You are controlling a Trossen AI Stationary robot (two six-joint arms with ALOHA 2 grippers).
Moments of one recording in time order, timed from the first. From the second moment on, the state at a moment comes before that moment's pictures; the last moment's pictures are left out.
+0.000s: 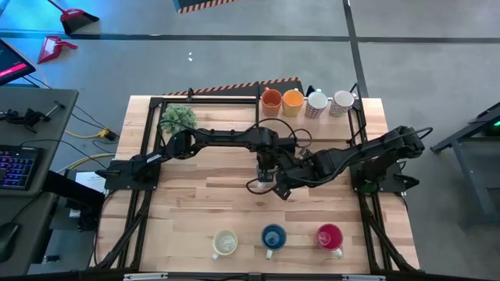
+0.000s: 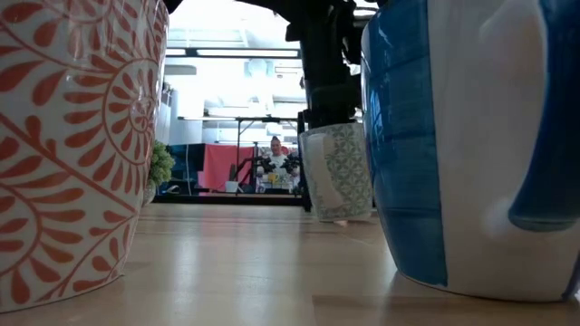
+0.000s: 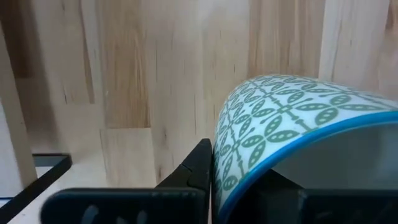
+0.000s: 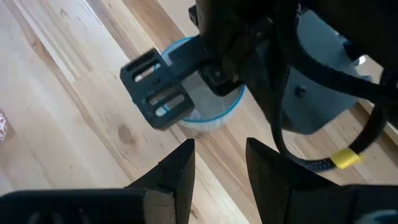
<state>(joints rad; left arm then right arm) 0.07 2.43 2.27 -1.24 -0.03 0.12 0.29 1.60 1.42 -1.05 0.40 0.86</state>
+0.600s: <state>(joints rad) 0.08 2.42 2.31 -1.29 0.00 0.06 0.29 1.60 1.42 -1.05 0.36 0.83</state>
